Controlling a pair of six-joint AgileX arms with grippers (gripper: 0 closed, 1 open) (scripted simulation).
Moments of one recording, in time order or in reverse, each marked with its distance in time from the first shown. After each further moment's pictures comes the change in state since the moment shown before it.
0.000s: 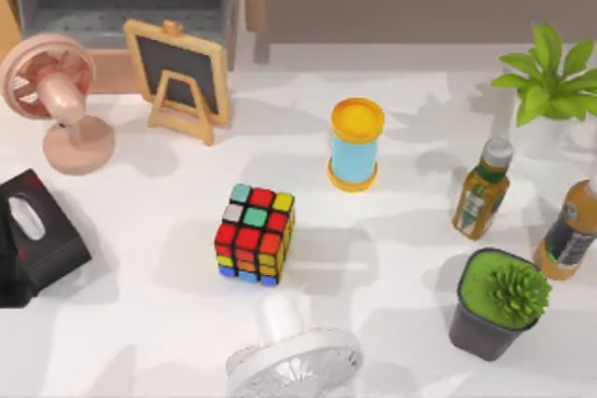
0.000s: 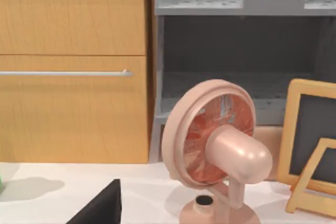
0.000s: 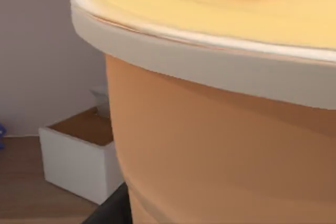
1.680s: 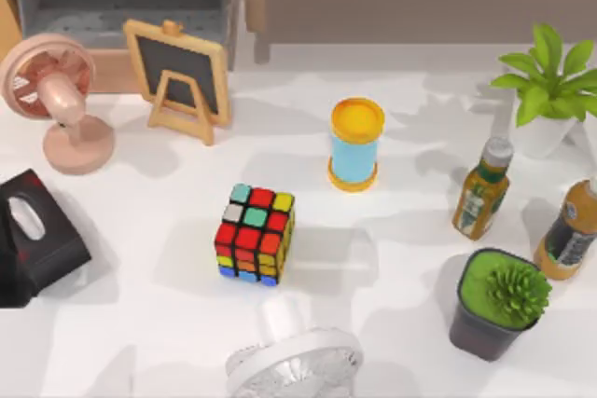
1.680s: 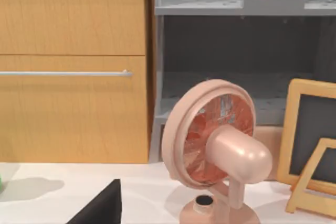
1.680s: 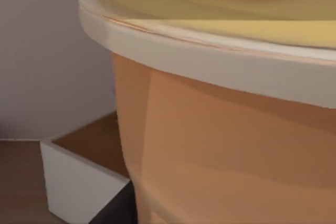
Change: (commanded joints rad) left arm 0.000 0.000 0.000 0.000 0.000 0.000; right arm 0.119 0.277 0.371 -0.155 0.076 -0.041
